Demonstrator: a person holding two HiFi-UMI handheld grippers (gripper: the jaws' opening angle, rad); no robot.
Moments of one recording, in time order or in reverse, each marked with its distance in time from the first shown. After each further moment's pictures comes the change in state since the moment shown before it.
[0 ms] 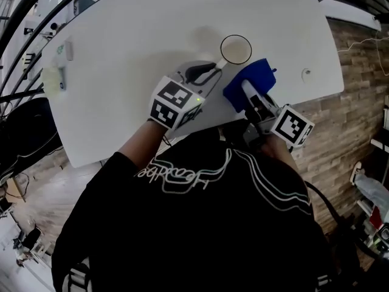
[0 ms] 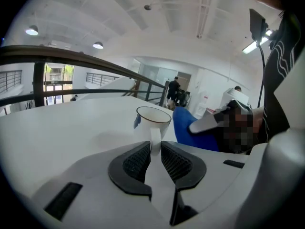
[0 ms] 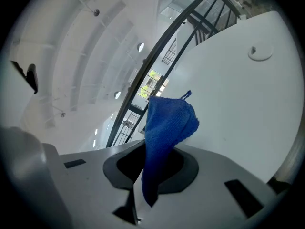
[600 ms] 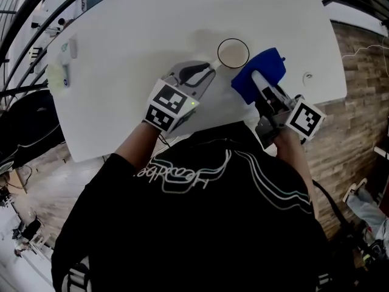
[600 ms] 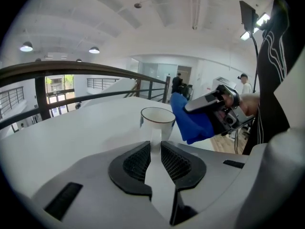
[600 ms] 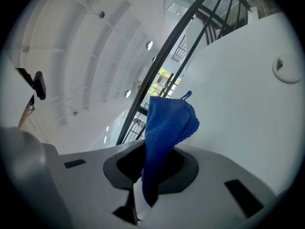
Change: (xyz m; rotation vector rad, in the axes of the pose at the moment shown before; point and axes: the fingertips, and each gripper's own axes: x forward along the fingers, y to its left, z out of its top) left arm -0.002 0.003 0.005 0.095 0.043 0.079; right arm -0.008 -0.001 0.049 -0.033 0.020 0.137
